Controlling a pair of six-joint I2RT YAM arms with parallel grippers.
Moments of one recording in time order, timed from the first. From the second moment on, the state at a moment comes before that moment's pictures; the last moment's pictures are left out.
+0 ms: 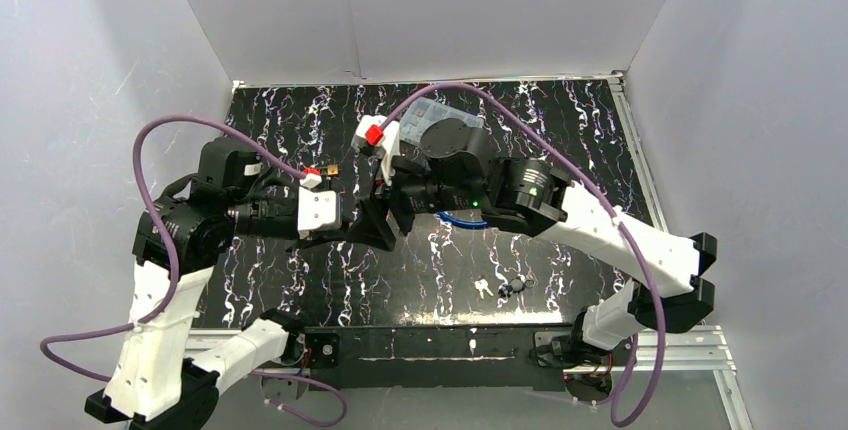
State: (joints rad) left arm -0.41 0.96 1.59 -1.44 0.84 0.91; right arm 1.26 1.51 1.84 -0.64 -0.26 0.18
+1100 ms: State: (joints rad) left arm -0.41 1.02 1.63 -1.49 0.83 0.86; right arm 1.26 1.45 1.82 -0.70 -0.17 0.08
